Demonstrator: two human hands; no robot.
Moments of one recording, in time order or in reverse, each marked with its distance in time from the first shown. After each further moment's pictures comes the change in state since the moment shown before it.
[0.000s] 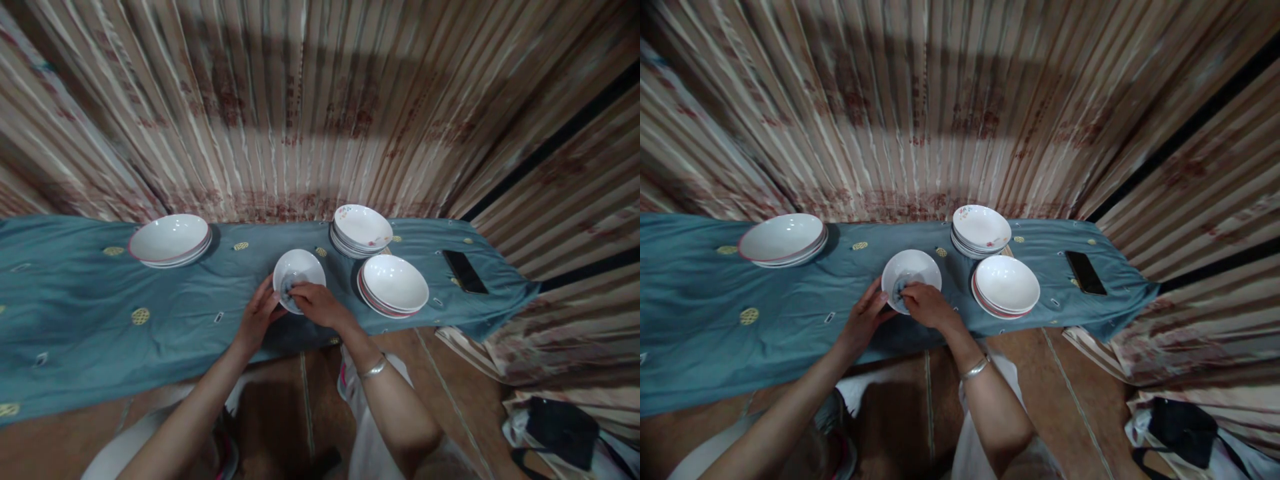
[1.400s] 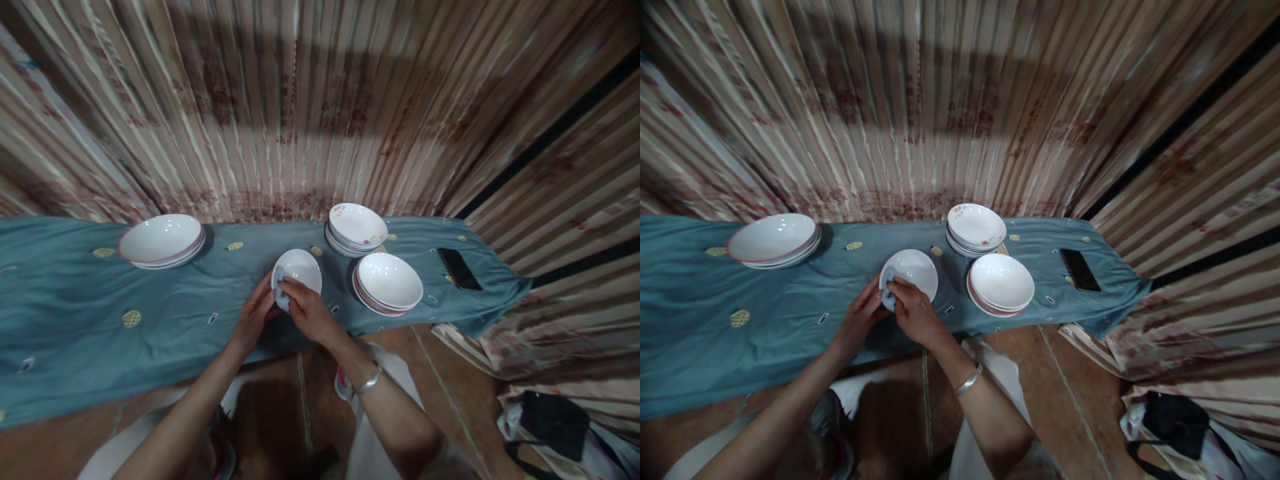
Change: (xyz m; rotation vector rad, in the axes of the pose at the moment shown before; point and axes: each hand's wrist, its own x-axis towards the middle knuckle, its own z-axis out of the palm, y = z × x) left_hand 0.004 -0.002 0.000 0.087 0.013 0.038; right_hand -0.012 -0.016 0.022 0.206 0.340 -0.066
